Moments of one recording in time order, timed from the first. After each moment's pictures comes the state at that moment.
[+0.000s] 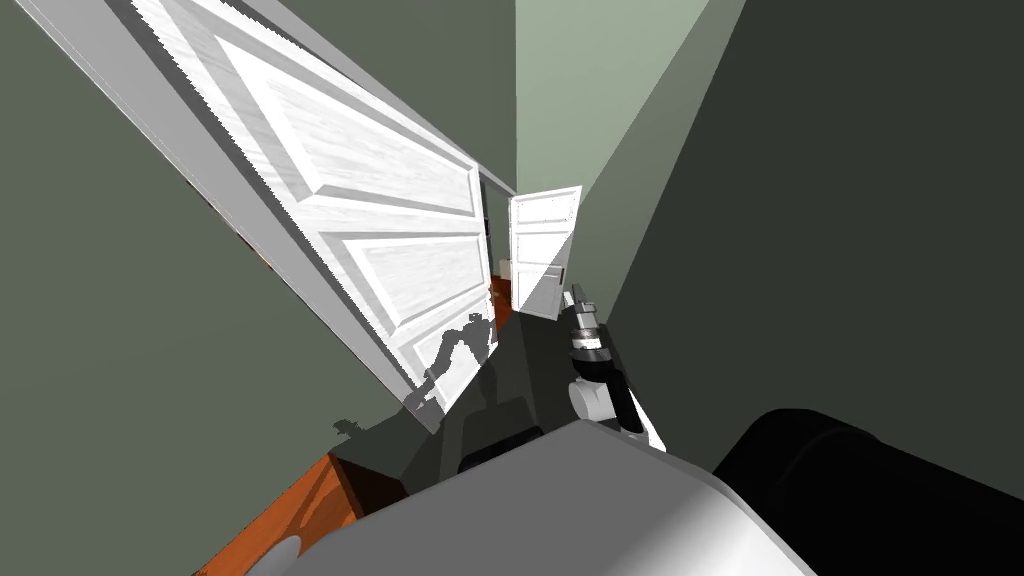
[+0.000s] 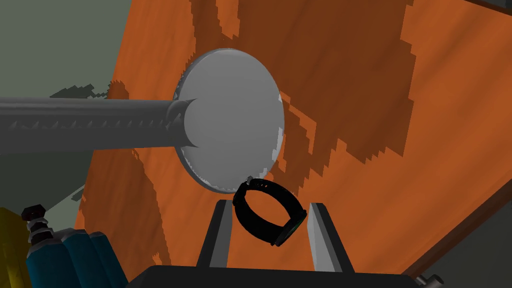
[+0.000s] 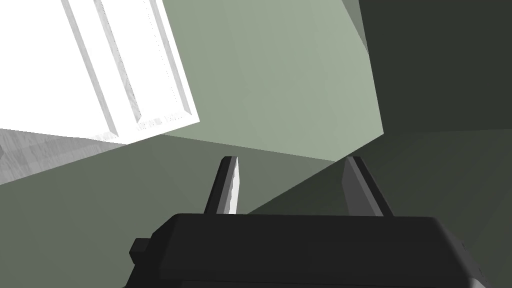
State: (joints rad) left arm 0.37 0.45 0.19 -0.84 0.41 0.10 0.91; right arm 0.49 0.00 0.03 -2.37 -0.08 -0.39 0.17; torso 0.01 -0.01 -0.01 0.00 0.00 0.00
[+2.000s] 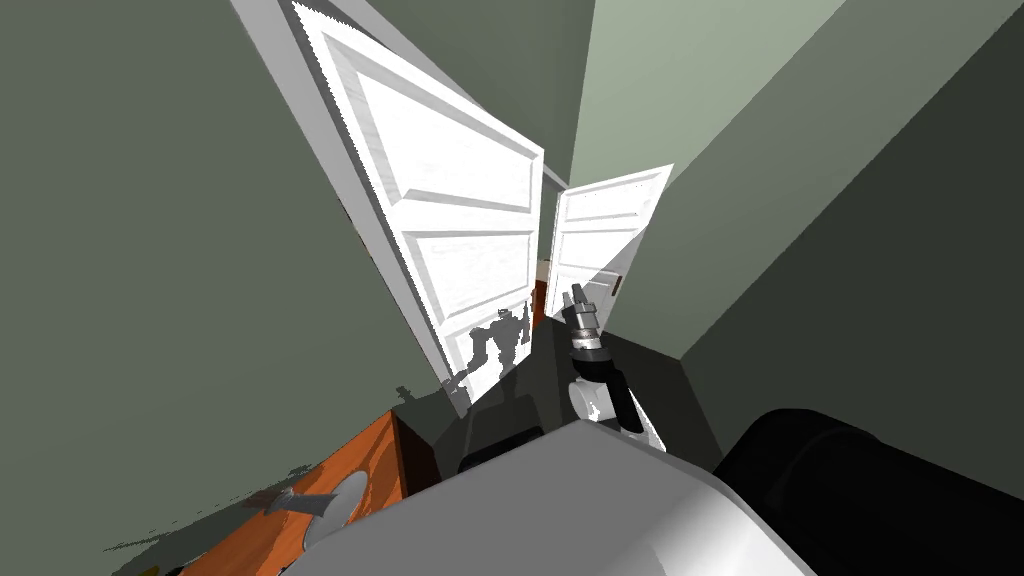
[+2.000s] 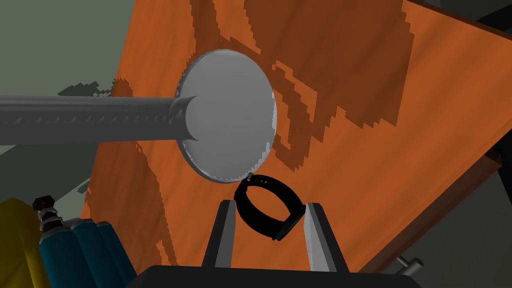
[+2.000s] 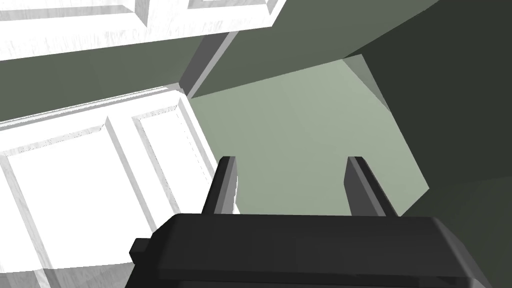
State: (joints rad) left arm 0.46 0.24 0.30 -1.21 0.52 0.29 0.38; right arm 0.49 0.00 0.03 -2.37 -0.08 -0.39 0.17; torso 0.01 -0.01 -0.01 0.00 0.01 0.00
